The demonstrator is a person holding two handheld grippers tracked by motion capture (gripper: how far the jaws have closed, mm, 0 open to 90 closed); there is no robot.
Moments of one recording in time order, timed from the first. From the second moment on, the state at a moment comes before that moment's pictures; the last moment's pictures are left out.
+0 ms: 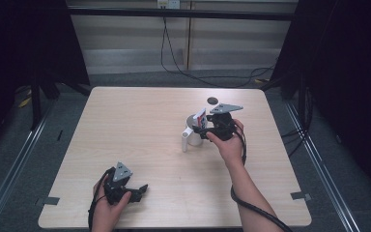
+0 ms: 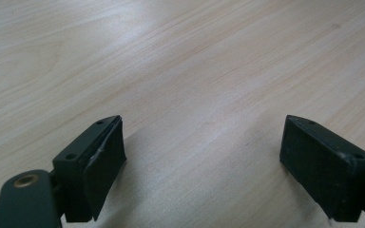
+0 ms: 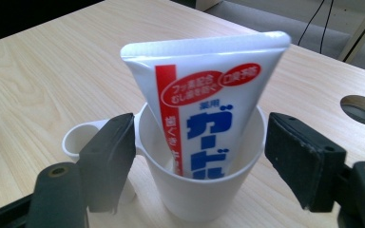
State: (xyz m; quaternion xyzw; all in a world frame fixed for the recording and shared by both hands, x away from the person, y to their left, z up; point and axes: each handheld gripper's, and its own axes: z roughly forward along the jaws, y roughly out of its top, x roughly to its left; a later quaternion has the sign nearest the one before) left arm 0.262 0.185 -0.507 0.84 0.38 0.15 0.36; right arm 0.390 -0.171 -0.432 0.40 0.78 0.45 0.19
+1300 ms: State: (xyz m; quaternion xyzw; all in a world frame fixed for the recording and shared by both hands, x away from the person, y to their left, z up) left arm 0.262 0.185 -0.507 0.84 0.38 0.15 0.36; right arm 0.356 -0.202 -0.437 0.39 0.78 0.46 0.16
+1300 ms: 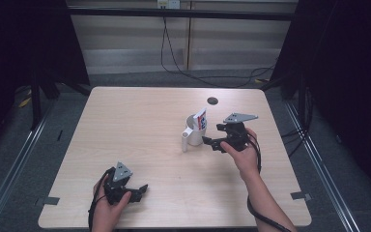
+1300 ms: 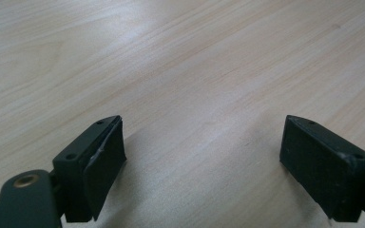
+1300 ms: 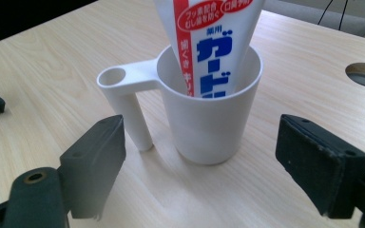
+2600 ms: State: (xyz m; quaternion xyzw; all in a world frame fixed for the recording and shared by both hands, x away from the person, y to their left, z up) left arm 0.262 0.185 -0.508 0.84 0.38 0.15 0.36; right arm 0.326 -0.244 -0.462 0.41 0.79 0.44 0.14
